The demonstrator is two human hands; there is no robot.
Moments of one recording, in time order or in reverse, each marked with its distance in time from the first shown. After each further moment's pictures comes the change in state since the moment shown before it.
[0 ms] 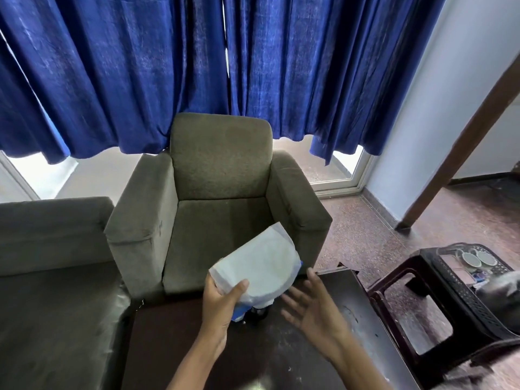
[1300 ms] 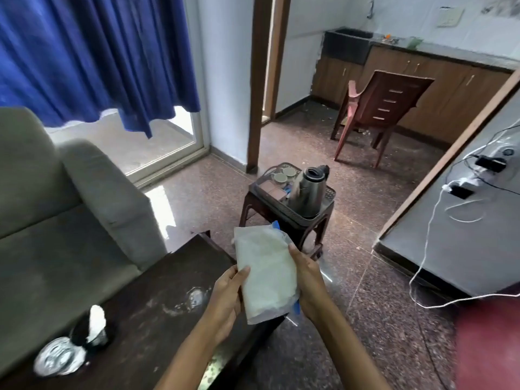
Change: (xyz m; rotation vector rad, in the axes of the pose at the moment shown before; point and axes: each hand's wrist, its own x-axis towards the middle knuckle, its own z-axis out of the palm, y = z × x) left_hand -0.141 -0.127 0.327 0.117 -0.686 -0.587; right_hand -0.122 -0.084 -0.314 0.081 0.644 -0.433
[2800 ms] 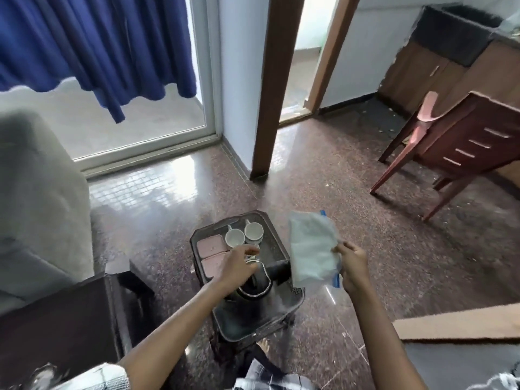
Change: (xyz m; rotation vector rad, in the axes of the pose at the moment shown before) left_hand 0.503 0.064 0.290 0.838 0.286 0.095; right_hand 0.587 -0.266 -0.203 -0.230 0.052 0.031
